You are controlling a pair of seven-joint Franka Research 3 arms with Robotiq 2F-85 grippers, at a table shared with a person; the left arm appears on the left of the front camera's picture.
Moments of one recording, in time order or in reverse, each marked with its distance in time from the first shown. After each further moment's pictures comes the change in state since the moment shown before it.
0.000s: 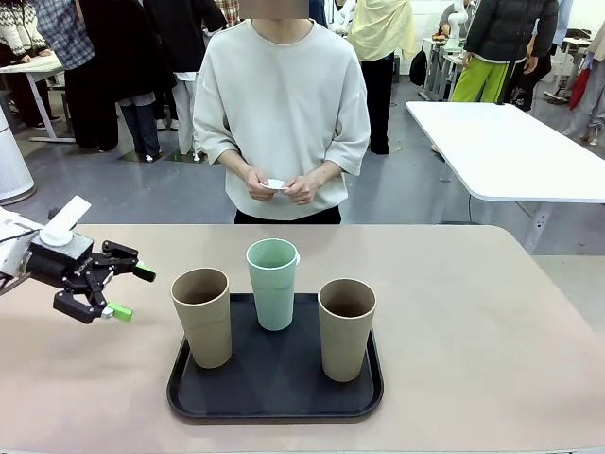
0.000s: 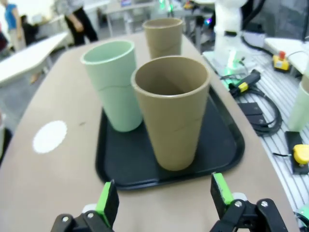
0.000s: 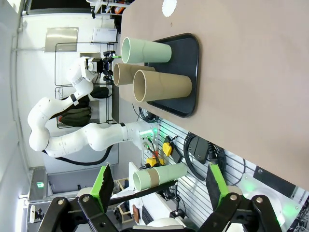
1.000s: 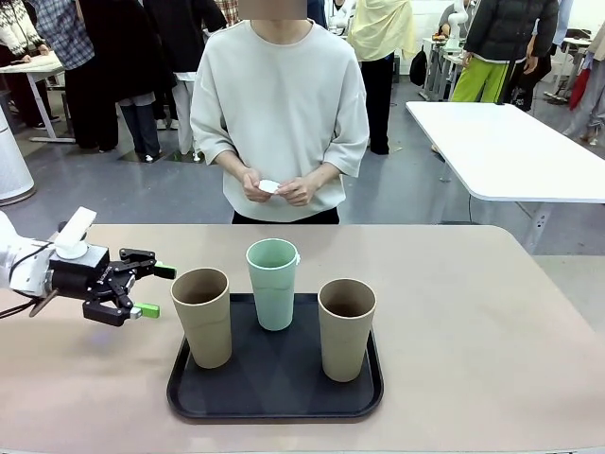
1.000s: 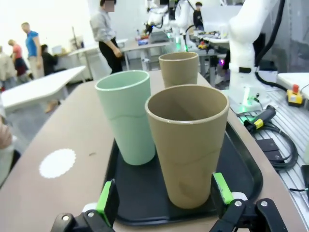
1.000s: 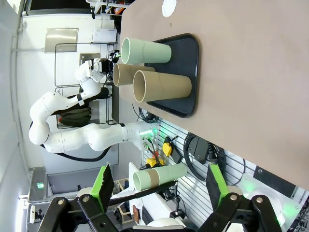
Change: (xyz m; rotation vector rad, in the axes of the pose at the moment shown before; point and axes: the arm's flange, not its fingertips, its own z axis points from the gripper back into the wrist) left arm -0.022 0.000 -0.040 0.075 -0.222 0.024; right arm 0.000 0.000 0.001 -0.001 -0.002 -0.002
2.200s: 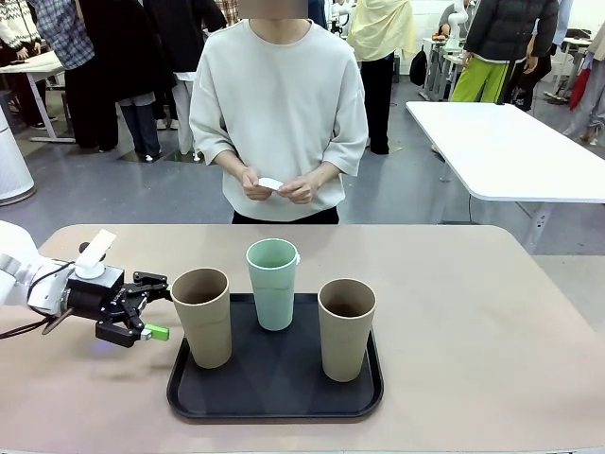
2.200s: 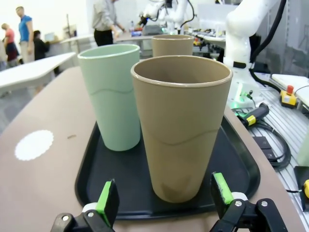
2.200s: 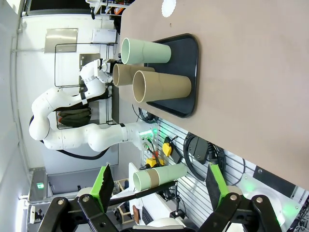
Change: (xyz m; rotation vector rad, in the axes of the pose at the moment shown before) left arm -0.028 -0.005 -0.021 -0.041 0.025 0.080; right arm 0.000 0.000 0.000 -0.001 -0.001 -0.001
